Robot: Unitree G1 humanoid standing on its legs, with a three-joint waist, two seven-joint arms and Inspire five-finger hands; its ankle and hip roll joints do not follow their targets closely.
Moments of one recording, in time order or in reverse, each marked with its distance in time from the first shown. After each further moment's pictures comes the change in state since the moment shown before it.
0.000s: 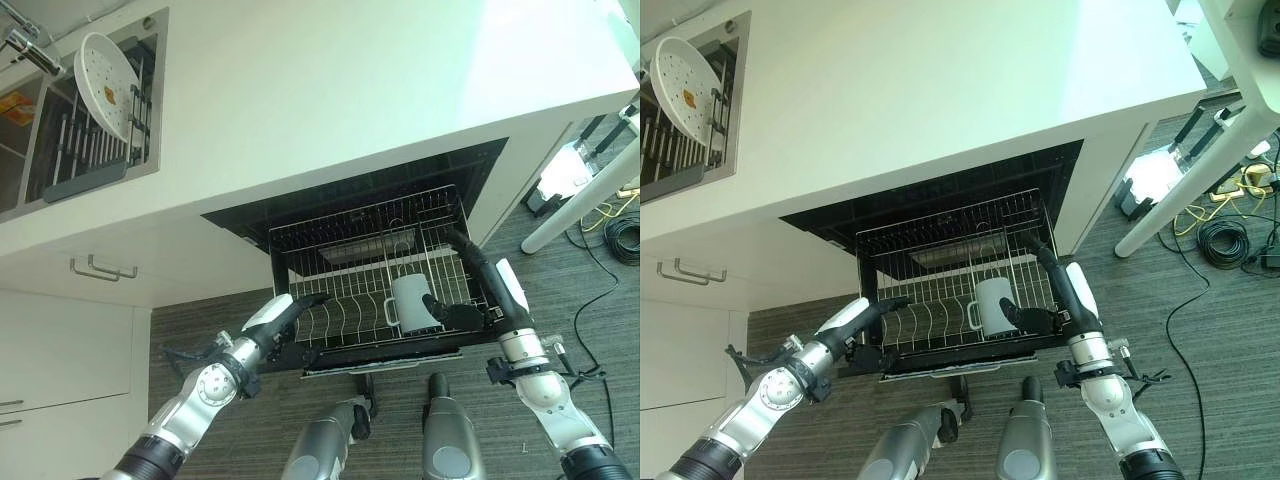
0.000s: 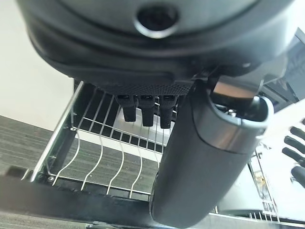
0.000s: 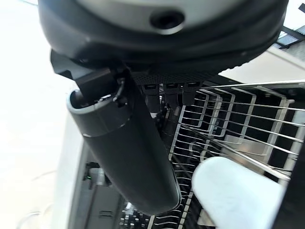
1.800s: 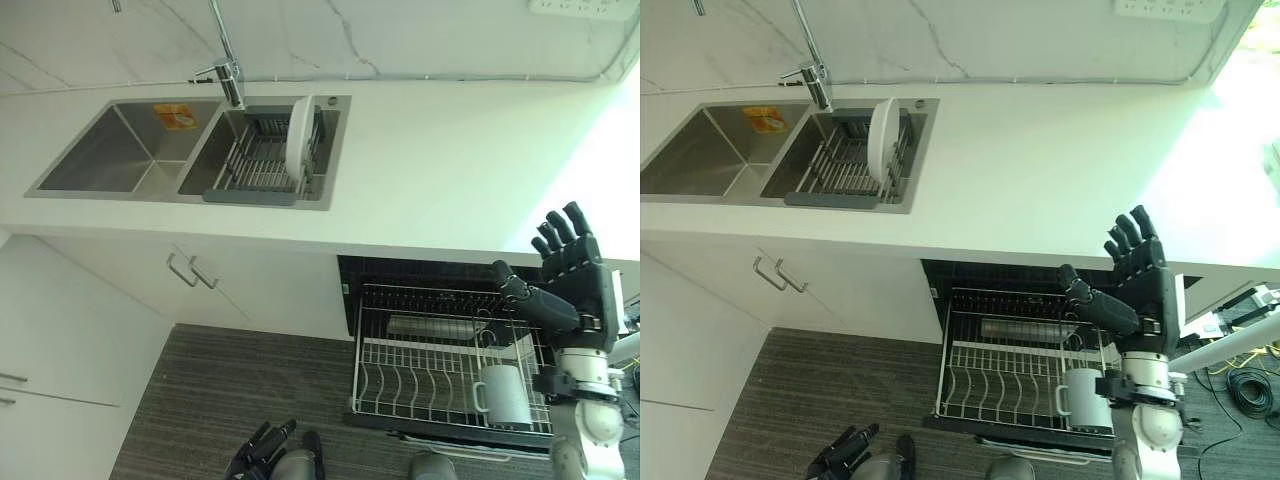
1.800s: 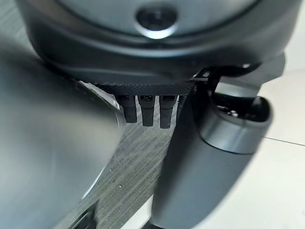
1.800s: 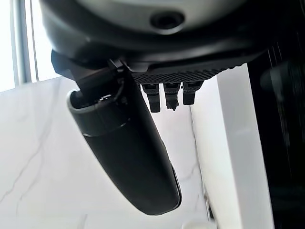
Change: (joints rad) left arm 0.102 -0.449 0.435 0.904 -0.838 0.230 -0.101; right arm 0.199 0.204 -0.253 -0.314 0.548 0.073 0.180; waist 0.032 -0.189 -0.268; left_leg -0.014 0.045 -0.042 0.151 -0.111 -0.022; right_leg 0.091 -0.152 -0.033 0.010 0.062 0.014
